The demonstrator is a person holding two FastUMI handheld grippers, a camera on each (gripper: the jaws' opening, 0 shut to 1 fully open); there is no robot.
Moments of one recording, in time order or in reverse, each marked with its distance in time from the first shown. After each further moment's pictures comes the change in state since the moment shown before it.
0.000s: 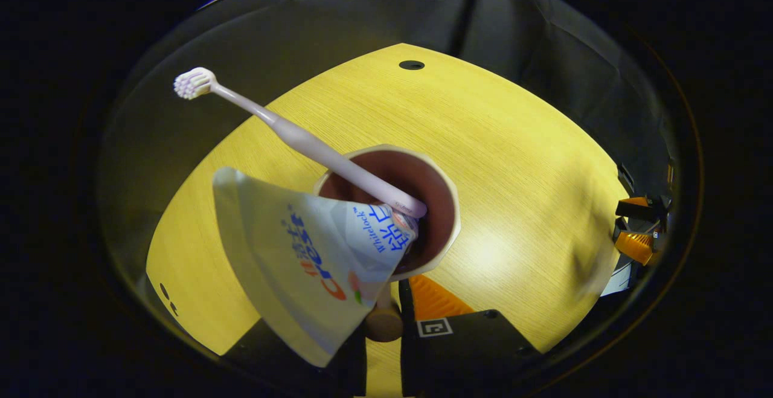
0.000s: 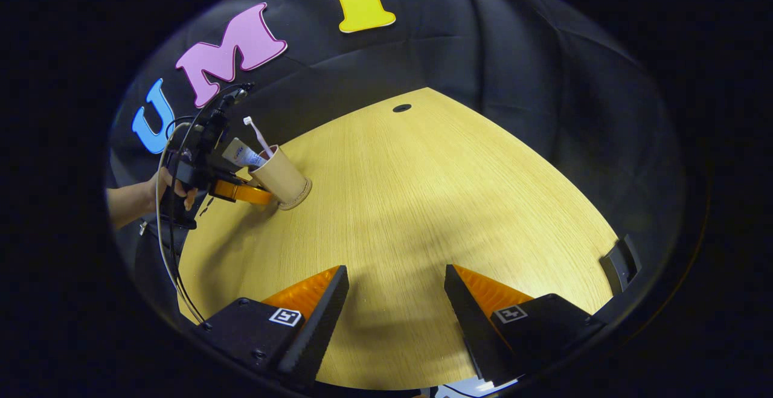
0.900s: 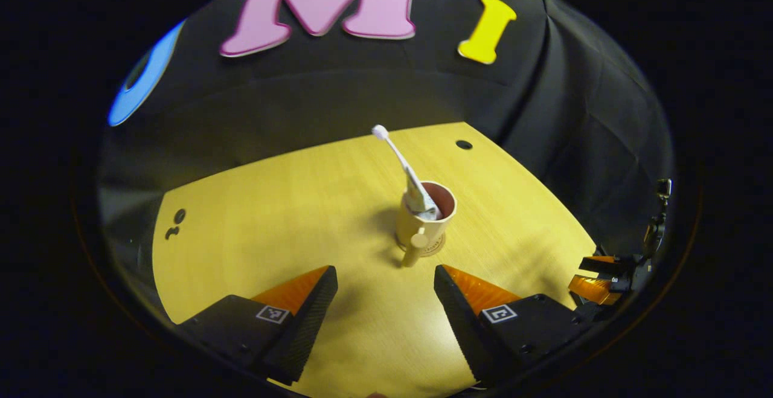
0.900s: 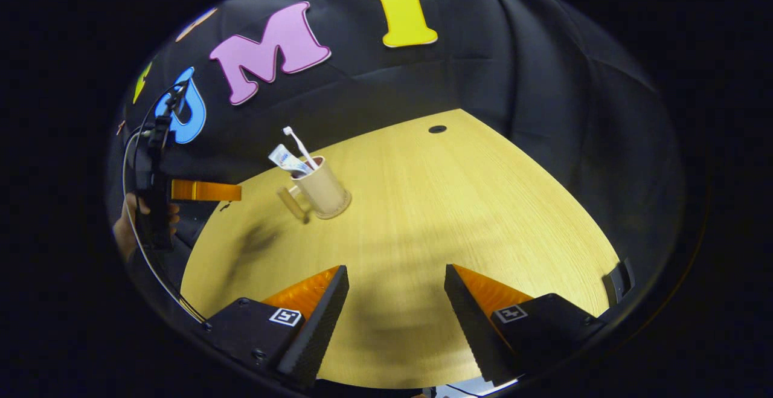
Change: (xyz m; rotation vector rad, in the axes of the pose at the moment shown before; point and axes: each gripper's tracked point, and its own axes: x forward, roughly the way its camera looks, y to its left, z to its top) left arm -0.160 0.023 -0.063 -0.442 -0.380 0.186; right arm -0.033 0.067 0.029 -0.096 -0.086 0.092
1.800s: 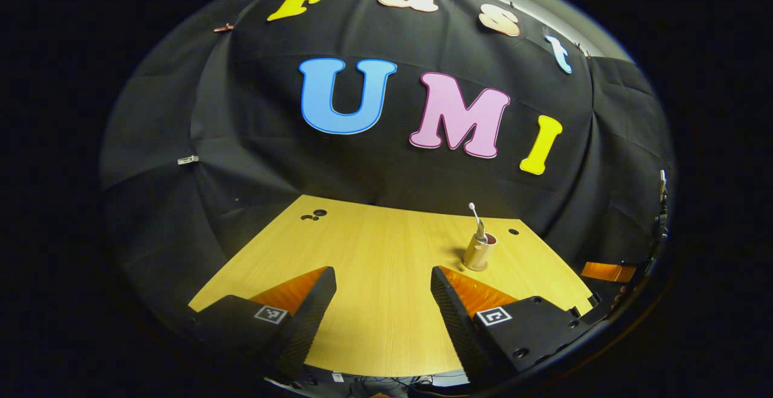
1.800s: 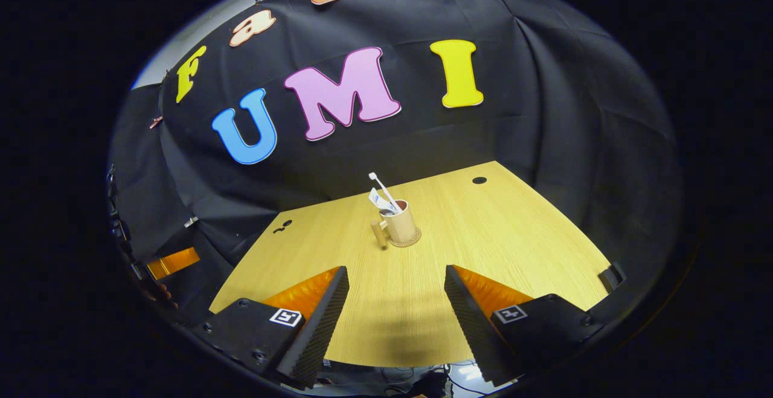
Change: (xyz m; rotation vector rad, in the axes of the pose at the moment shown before) left arm -0.273 0.078 -0.120 -0.275 -0.469 0.311; right arm -0.132 0.120 0.023 -0.049 -0.212 0.100
